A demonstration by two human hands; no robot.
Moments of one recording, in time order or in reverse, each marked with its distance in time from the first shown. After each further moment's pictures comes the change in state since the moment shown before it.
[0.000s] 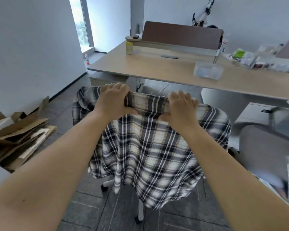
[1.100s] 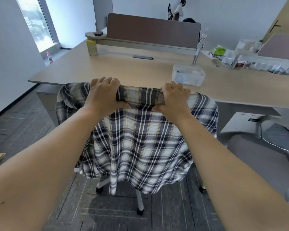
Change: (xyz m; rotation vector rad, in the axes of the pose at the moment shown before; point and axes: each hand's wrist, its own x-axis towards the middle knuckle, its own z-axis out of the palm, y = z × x) left_hand 0.287 0.052 0.114 -0.096 -0.018 0.044; right_hand 0.264 0.167 0.042 0.036 0.042 0.053
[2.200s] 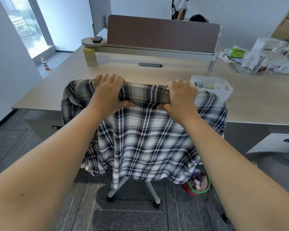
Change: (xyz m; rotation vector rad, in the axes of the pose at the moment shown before) left_hand 0.211 -0.113 0.055 -0.052 0.035 0.083; right_hand 0.224 -0.014 0.065 0.019 0.067 0.026
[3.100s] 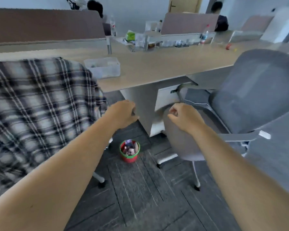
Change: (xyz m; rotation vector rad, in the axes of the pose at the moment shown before) left_hand -0.144 0.386 0.067 -0.073 -0.584 0.410; right_hand -0.346 0.262 -0.133 0.040 -0.055 0.583
